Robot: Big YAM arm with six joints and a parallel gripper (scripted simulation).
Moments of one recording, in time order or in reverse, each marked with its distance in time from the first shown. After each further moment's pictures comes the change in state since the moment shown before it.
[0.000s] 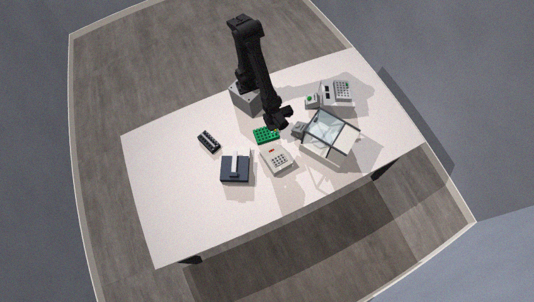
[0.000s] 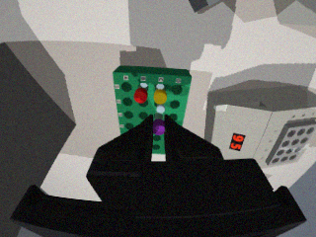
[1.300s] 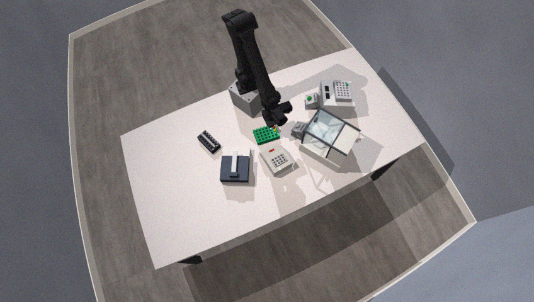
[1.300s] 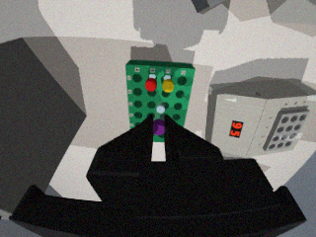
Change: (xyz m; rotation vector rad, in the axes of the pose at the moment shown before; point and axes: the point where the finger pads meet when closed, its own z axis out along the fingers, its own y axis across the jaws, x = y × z) arm 0.002 0.009 -0.024 0.000 0.000 0.003
